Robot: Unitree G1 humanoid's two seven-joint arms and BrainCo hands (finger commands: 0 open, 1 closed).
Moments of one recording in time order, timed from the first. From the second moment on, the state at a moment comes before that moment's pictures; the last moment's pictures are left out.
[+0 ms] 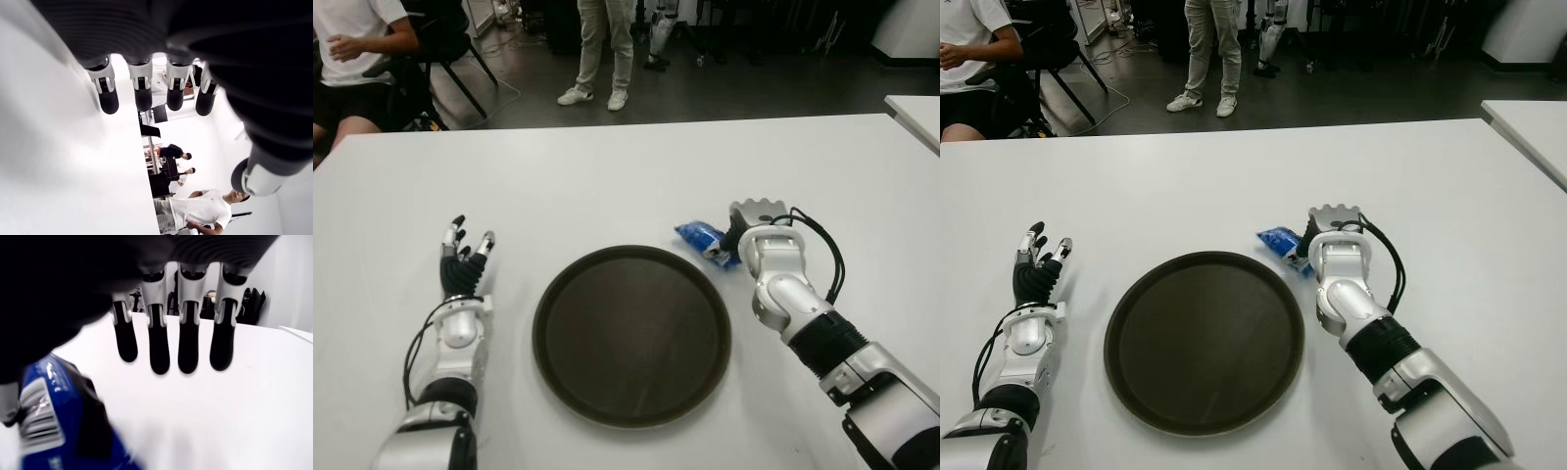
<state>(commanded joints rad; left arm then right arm) -0.41 0.18 0.18 1.09 0.03 -0.59 0.26 -0.60 -0.28 0.58 0.43 -1.08 0.63 0.33</state>
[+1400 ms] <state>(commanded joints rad) -0.42 0.17 0.18 1.10 0.02 -0.59 0.27 -0.60 -0.24 0.55 0.48 -0.99 0.56 0.16</state>
